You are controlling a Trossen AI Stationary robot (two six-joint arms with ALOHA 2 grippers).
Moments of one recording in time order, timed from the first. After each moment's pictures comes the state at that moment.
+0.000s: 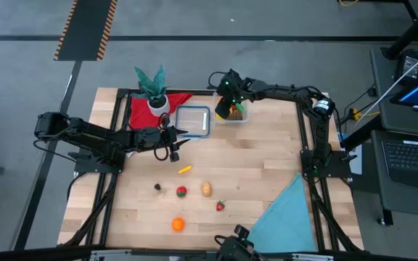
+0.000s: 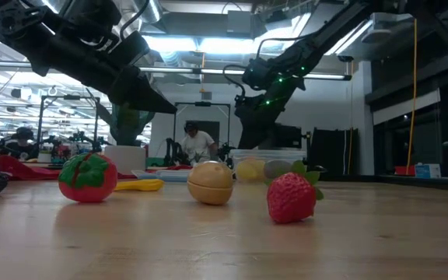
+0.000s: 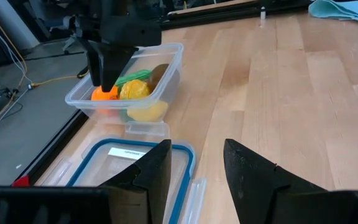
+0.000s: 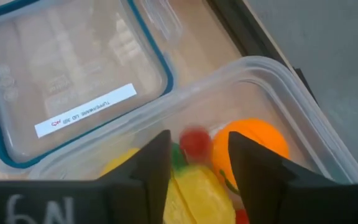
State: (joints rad) left arm 0.08 1.21 0.35 0.51 -0.32 0.14; right arm -0.59 1.99 1.44 -0.38 -0.07 -0.09
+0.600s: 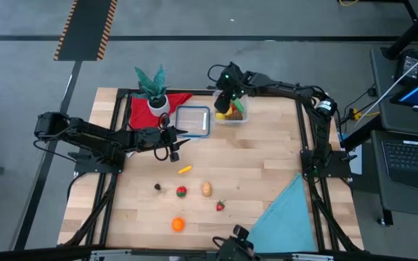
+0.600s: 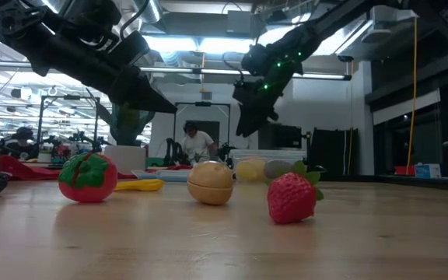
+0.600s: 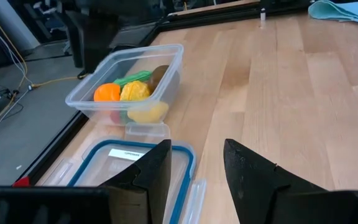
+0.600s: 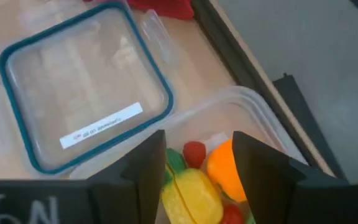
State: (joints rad) left arm 0.08 1.21 0.35 0.51 -0.32 0.14; right arm -0.59 1.96 1.56 -0.51 -0.07 -0.06
